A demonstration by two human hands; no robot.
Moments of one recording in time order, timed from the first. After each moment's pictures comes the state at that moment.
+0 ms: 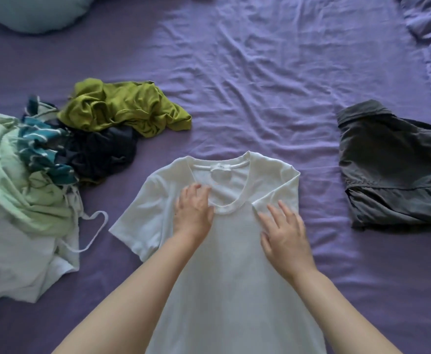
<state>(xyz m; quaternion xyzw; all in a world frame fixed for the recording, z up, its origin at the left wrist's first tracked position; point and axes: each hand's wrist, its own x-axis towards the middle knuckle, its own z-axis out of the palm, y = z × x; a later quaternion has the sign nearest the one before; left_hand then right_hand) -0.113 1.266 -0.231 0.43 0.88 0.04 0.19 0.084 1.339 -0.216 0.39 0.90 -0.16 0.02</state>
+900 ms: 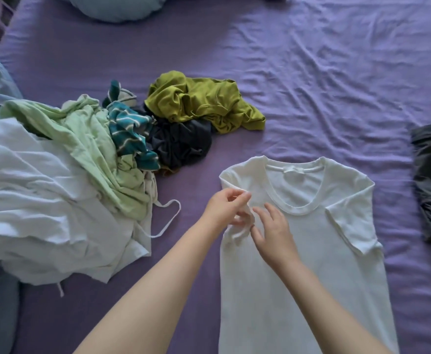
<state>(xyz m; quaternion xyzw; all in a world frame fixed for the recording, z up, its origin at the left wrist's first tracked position) -0.206 1.192 -0.189 0.09 0.71 0.44 0.54 -0.066 1.234 -0.206 0.44 0.83 -0.34 0.06</state>
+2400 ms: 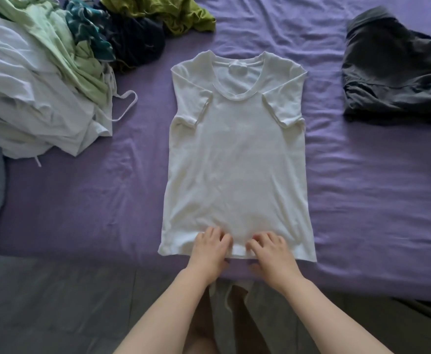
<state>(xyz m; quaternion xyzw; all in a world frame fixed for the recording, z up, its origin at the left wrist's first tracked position) 0.130 0.972 -0.238 0.53 0.78 -0.08 0.34 0.275 1.083 -0.231 0.21 0.92 -0.22 0.24</state>
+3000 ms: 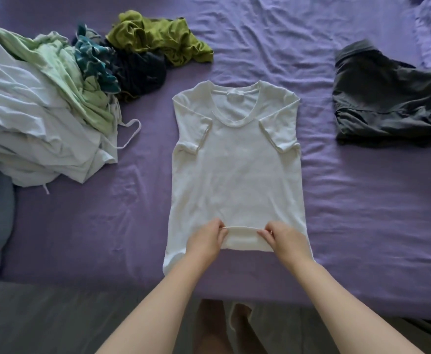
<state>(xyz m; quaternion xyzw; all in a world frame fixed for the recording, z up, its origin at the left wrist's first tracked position) 0.064 1.029 -0.205 0.35 0.84 0.07 0.40 0.225 1.158 -0.202 0.41 0.85 -0.27 0.17</state>
